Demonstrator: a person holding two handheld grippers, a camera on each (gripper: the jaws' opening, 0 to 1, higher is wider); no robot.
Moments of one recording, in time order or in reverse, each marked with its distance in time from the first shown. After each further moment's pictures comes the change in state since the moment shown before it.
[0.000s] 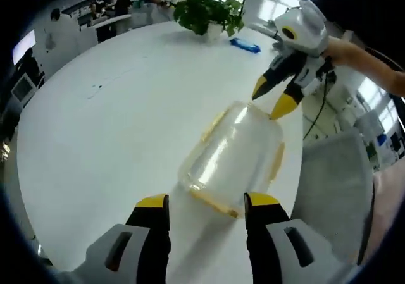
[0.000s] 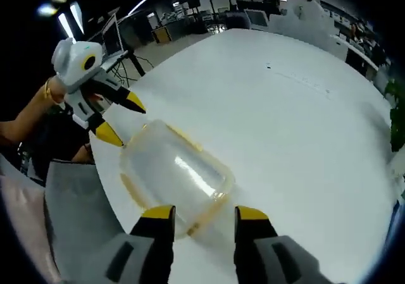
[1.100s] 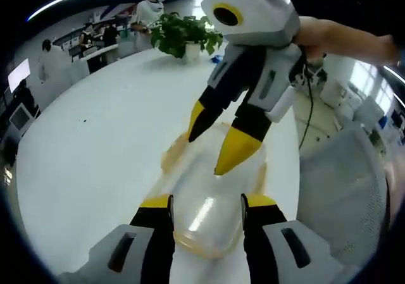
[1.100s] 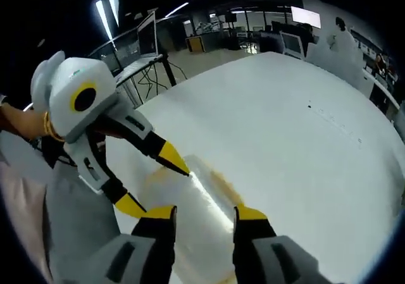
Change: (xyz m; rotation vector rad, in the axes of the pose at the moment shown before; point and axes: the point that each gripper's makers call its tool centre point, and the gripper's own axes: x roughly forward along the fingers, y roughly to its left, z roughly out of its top) left arm 0.033 -0.040 0.021 0.123 -0.136 0.007; right arm 0.036 0.042 0.054 -0.182 -0.090 0.120
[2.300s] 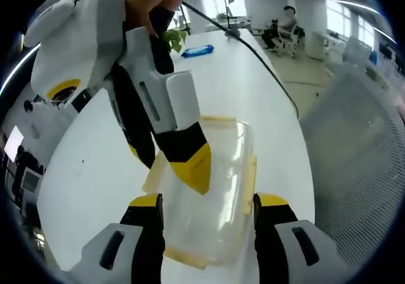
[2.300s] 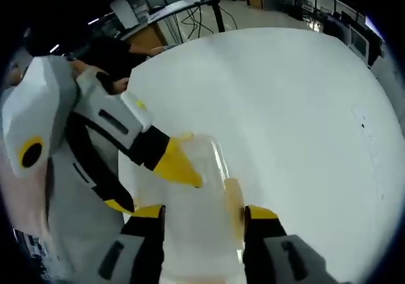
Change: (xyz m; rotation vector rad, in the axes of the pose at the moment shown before) left arm 0.016 -0.020 -0.005 0.347 0.041 0.037; right arm 0.030 -0.002 -0.007 -0.276 0.429 0.199
